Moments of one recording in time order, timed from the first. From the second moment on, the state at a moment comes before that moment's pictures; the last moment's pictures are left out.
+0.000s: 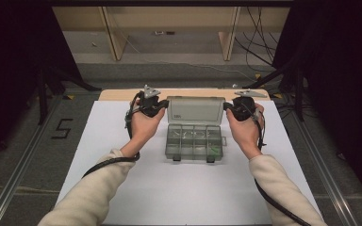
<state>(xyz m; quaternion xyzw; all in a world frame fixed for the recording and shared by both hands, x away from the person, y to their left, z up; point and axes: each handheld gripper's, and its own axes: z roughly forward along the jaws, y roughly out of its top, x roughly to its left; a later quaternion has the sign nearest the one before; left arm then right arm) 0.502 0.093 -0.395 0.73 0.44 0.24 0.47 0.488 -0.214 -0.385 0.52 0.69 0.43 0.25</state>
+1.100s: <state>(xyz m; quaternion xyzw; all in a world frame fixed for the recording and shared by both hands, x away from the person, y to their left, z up) 0.485 0.095 -0.397 0.73 0.43 0.25 0.47 0.472 -0.213 -0.386 0.51 0.70 0.42 0.26</state>
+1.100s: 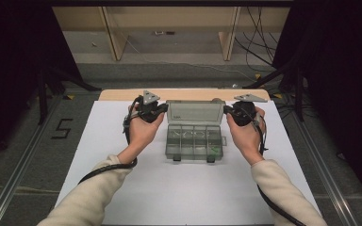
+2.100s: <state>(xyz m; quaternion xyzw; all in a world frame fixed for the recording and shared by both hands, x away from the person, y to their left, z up) 0.475 0.096 -0.400 0.74 0.41 0.26 0.47 0.459 -0.212 -0.385 0.50 0.72 0.40 0.27</state>
